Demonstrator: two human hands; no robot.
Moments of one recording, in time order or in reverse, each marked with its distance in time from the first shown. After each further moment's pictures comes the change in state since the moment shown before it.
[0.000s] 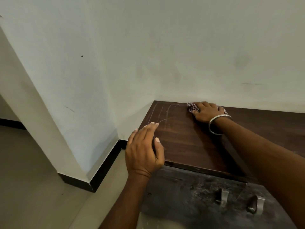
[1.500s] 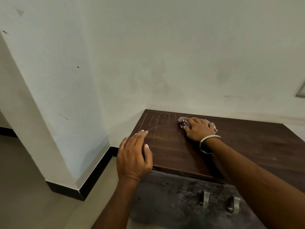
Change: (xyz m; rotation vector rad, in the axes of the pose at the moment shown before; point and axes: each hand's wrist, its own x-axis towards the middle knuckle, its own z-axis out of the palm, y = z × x) left_hand 0.000 0.001 -0.003 0.033 -0.064 -0.023; right_hand -0.051 0.005 -0.002 0.024 0.047 -0.013
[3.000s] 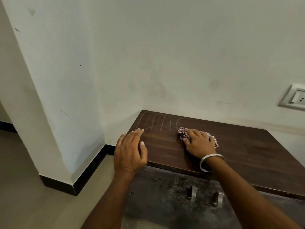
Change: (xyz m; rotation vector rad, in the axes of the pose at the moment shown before) left_hand 0.000 -0.004 0.002 0.019 0.010 0.016; right_hand -0.068 0.010 -0.007 0.005 0.005 0.028
